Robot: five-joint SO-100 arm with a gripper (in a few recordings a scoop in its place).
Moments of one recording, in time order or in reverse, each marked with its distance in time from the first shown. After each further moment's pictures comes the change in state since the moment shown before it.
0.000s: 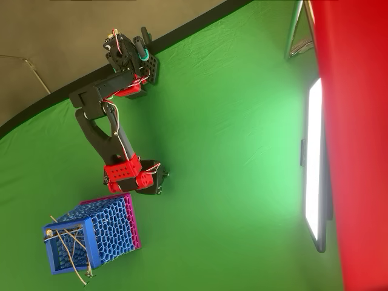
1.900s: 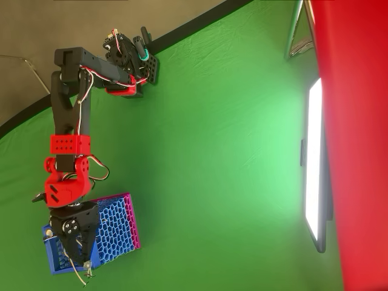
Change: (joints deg) arm 15.9 27.2 -1.3 -53.6 10.6
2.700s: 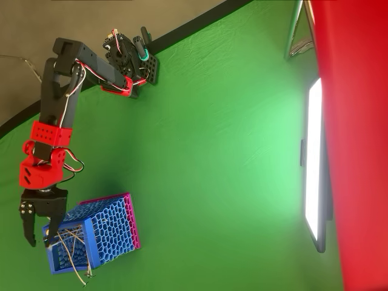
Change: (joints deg) arm 13.4 12.0 13.2 -2.5 23.5
